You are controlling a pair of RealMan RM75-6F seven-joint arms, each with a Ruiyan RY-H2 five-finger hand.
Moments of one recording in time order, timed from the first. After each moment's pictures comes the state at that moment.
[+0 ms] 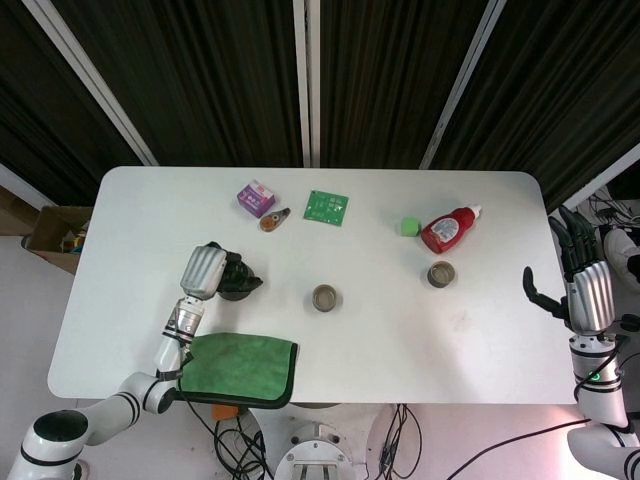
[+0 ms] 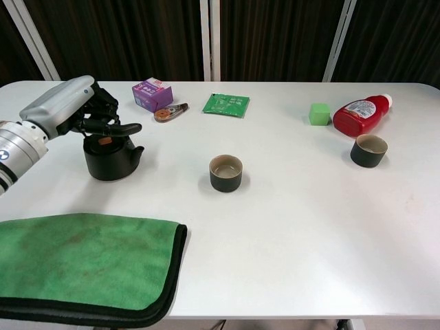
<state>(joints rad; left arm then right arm) -0.62 -1.95 -0.16 -0.75 1.44 1.21 -0.31 0.31 -1.42 0.18 -1.08 -1.61 1.75 0.56</state>
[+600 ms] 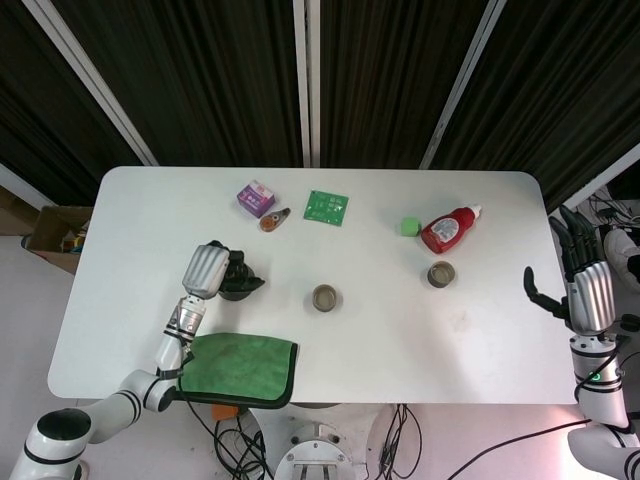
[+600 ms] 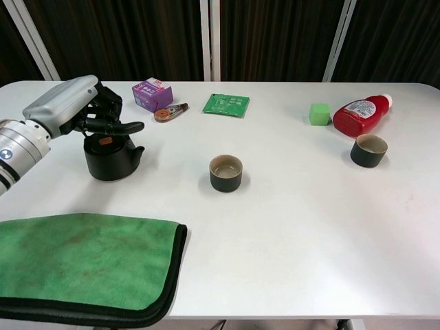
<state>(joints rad) -0.63 -1.96 -0.15 -0.72 1.45 1.22 -0.30 0.31 -1.42 0.18 -1.08 -1.60 1.74 0.57</state>
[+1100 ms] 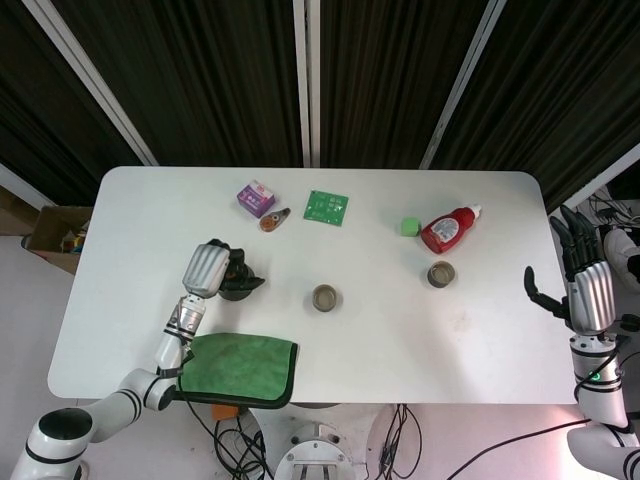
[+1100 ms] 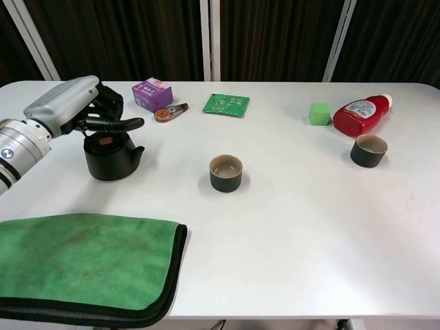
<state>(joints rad) -0.64 -1.96 -0.15 -0.70 1.45 1.21 -0.30 0.30 -1.43 0.19 -1.07 -1.60 1.75 0.57</state>
